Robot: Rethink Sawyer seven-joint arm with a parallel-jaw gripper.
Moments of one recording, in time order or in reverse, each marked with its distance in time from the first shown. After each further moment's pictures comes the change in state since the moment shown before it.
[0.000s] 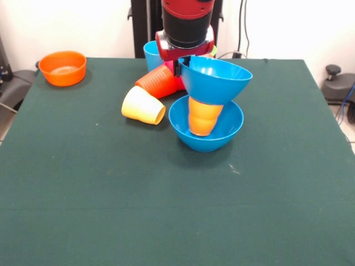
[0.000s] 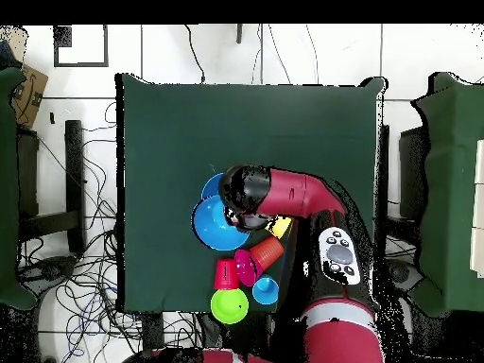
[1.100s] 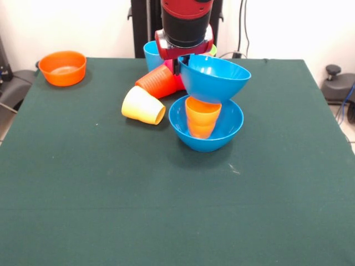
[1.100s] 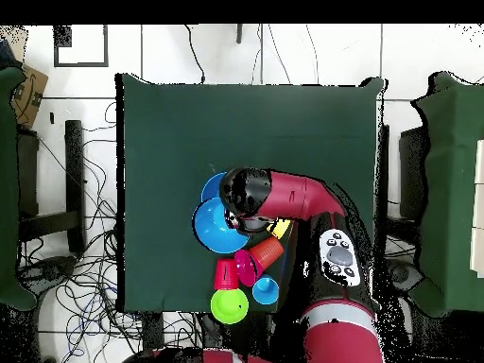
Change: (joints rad) arm 0.000 0.000 -0.006 0.010 0.000 0.000 0.000
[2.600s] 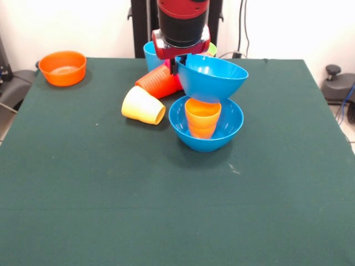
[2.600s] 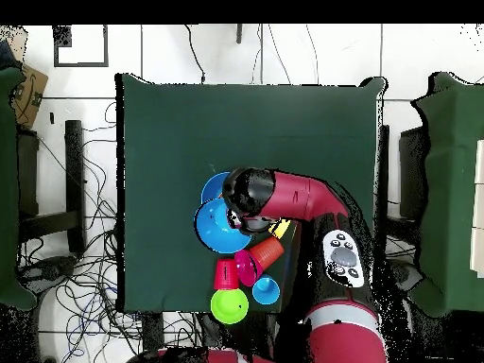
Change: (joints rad) arm -0.010 -0.001 0.000 0.000 0.000 0.000 0.000
